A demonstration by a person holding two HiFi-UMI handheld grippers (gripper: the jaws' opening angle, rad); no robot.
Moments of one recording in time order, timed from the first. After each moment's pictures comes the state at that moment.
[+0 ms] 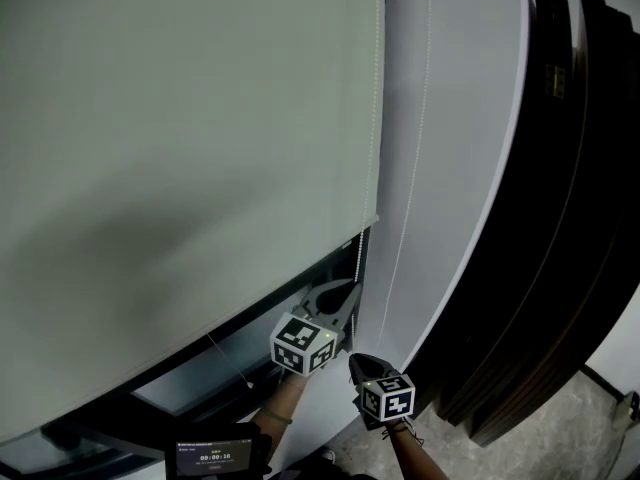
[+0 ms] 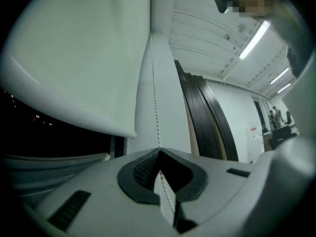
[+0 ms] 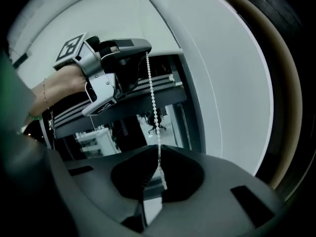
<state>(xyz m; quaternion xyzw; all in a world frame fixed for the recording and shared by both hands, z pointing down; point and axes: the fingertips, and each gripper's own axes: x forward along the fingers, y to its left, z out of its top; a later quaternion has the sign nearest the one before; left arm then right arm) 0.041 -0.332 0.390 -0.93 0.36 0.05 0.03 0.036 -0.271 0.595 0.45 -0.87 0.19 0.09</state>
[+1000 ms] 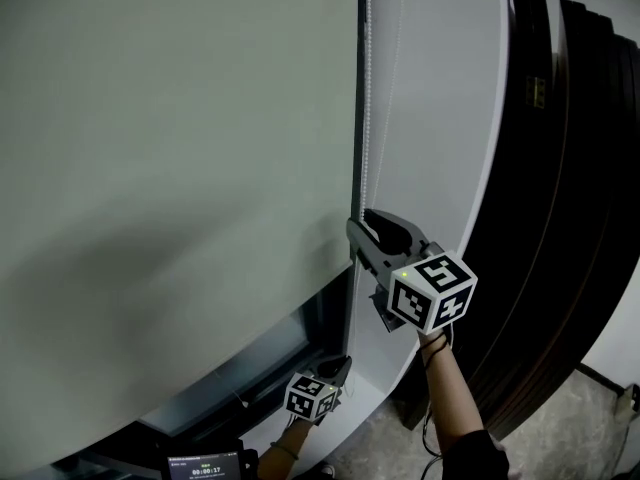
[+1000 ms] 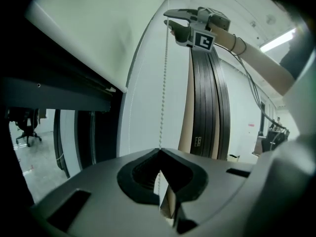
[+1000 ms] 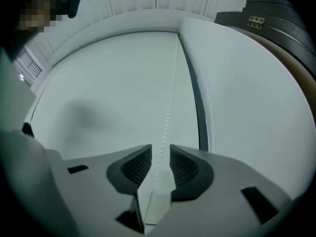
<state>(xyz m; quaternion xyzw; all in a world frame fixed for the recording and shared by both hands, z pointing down) 0.056 -0.301 0.584 -0.92 0.35 -0.09 -0.12 0.041 -0.349 0.206 0.40 -0.91 -0.09 -0.07</state>
